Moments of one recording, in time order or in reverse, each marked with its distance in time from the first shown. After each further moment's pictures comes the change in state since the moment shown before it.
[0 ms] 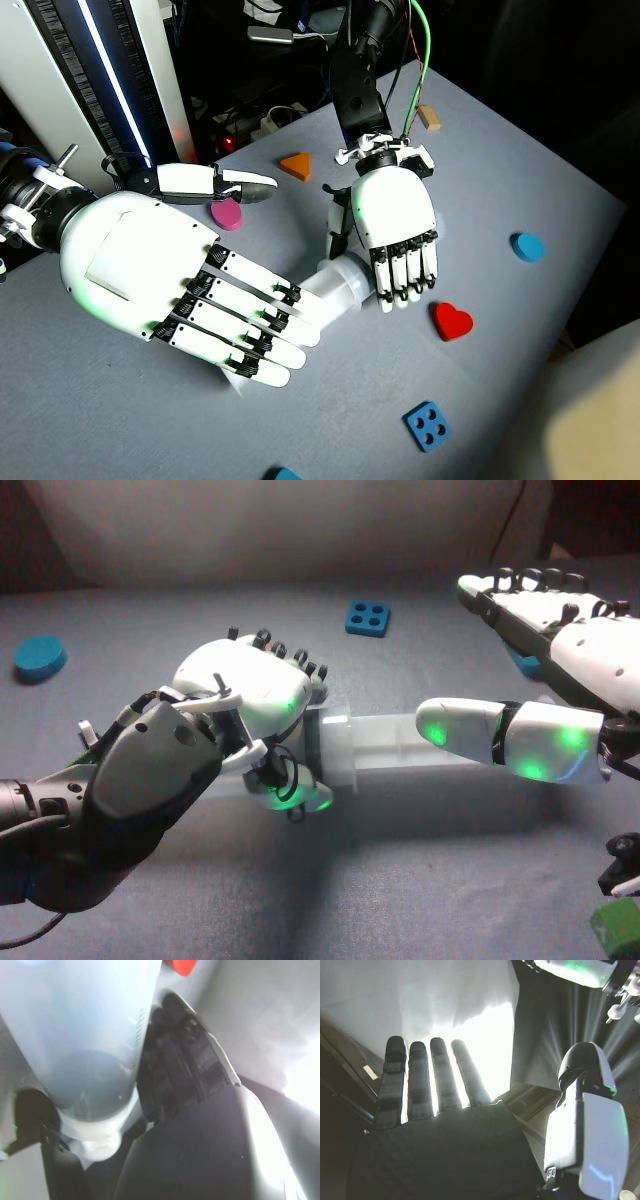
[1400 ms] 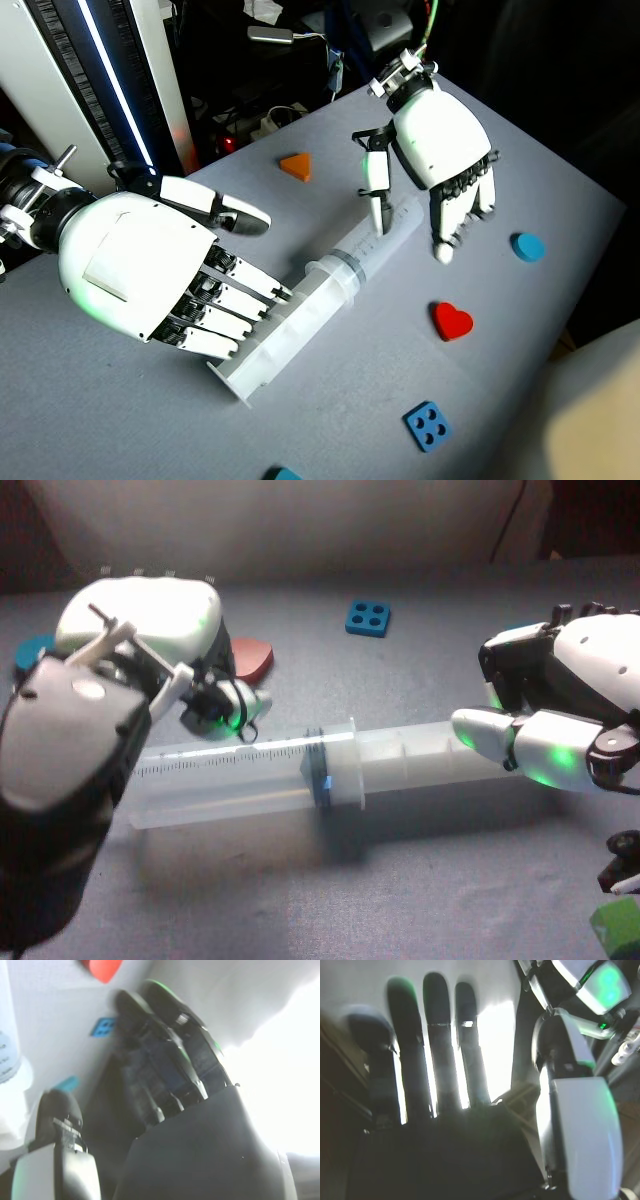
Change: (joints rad) left arm -0.102 0.168 -0.259 -0.195 -0.400 -0.090; right arm -0.005 -0.002 0.000 -0.003 -0.021 0.005
